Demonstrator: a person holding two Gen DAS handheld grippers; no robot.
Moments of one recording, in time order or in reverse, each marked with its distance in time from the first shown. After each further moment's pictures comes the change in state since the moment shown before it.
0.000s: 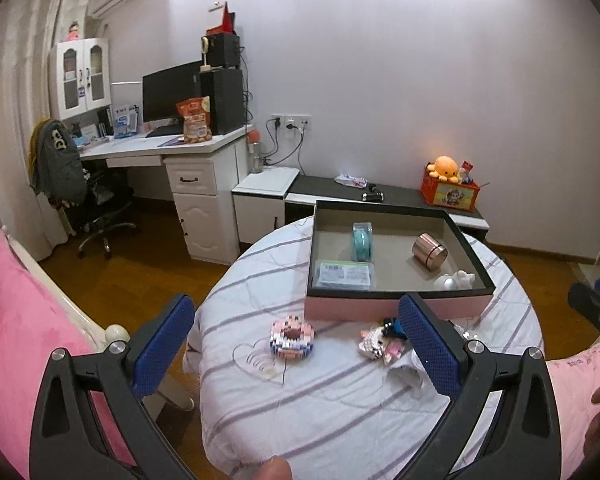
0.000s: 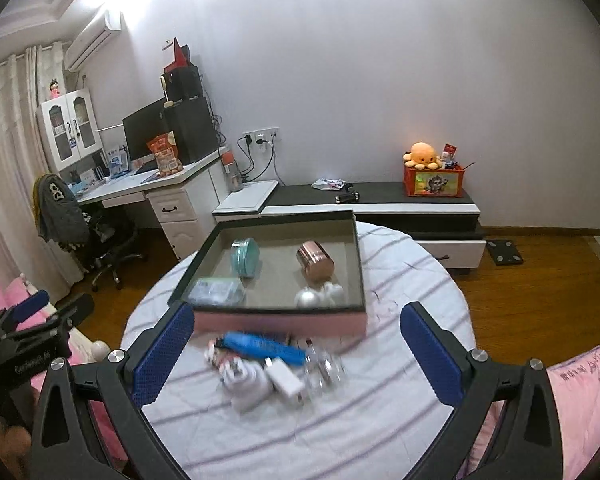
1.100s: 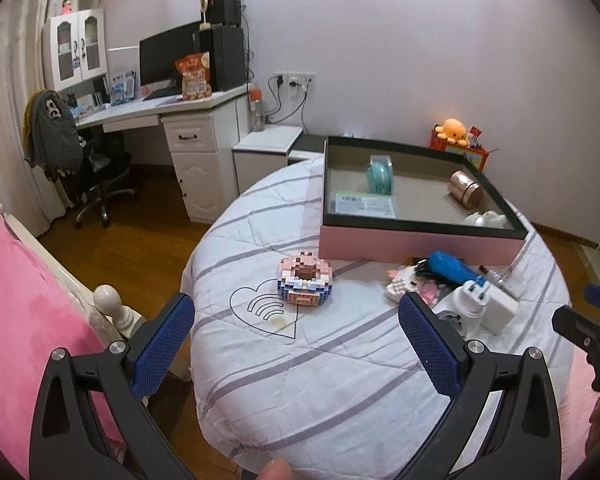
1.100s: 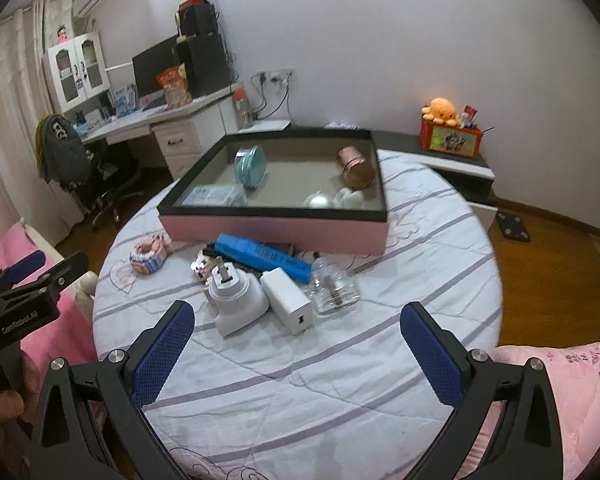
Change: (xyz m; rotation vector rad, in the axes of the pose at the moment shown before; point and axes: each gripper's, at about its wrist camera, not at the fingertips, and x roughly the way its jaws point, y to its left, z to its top) left arm 0.064 0.010 -0.052 0.003 0.144 0.013; right arm 0.059 0.011 -0.057 -0.084 0.221 0.044
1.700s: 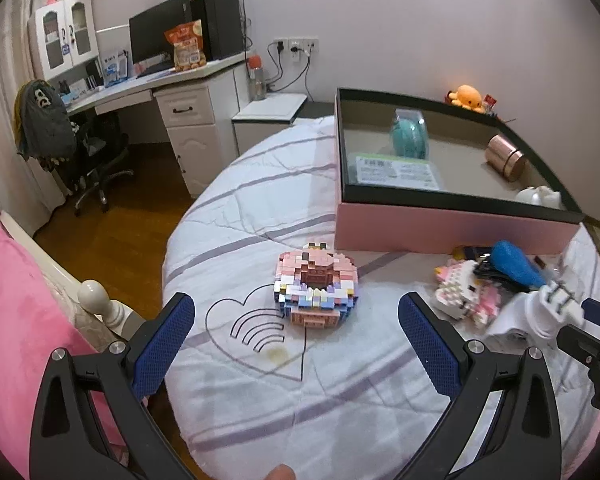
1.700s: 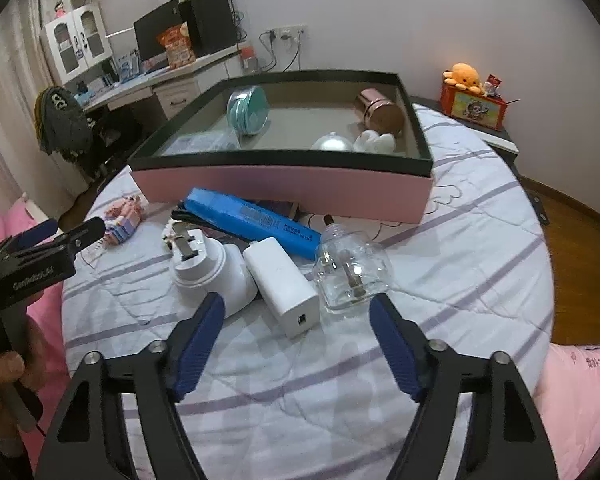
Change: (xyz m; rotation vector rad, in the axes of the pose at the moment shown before) left arm 0.086 -0.002 0.004 0.030 0.116 0.030; right arm 0.073 -0.009 -0.005 -0.019 0.135 0.045
